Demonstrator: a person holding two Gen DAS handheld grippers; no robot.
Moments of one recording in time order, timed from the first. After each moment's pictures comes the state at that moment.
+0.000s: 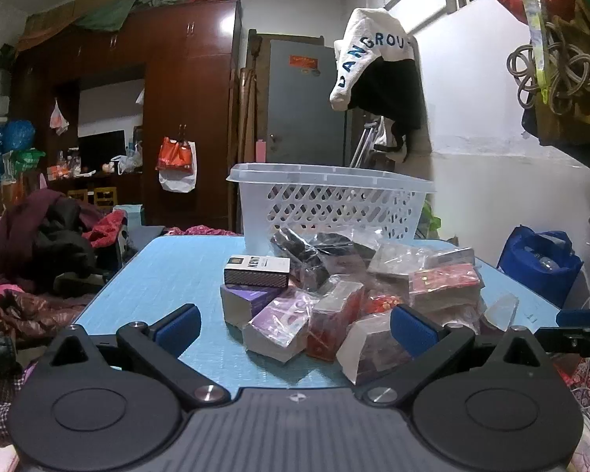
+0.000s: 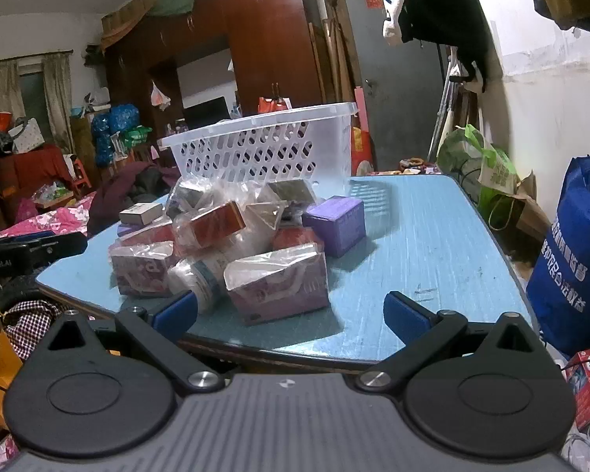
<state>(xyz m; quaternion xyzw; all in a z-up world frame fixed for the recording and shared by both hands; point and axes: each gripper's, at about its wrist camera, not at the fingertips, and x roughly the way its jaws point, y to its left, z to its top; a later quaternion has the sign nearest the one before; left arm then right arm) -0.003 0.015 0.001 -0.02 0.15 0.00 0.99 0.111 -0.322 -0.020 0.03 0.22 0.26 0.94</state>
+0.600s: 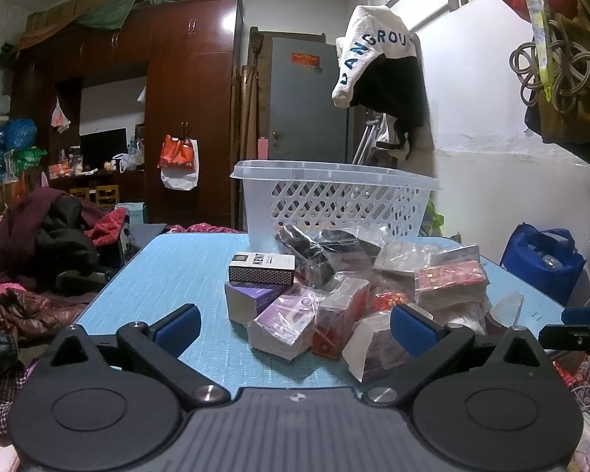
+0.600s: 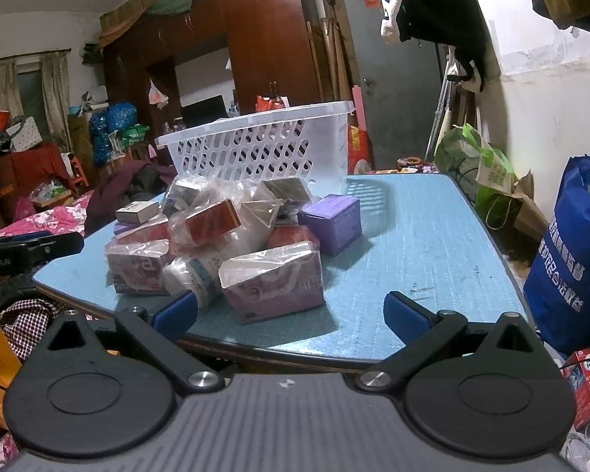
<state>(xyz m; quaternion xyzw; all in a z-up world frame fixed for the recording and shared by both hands) -0.001 0.018 0.000 -0.01 0.15 0.01 0.99 0.111 -0.324 -0.020 0.03 0.22 0.25 0.94</state>
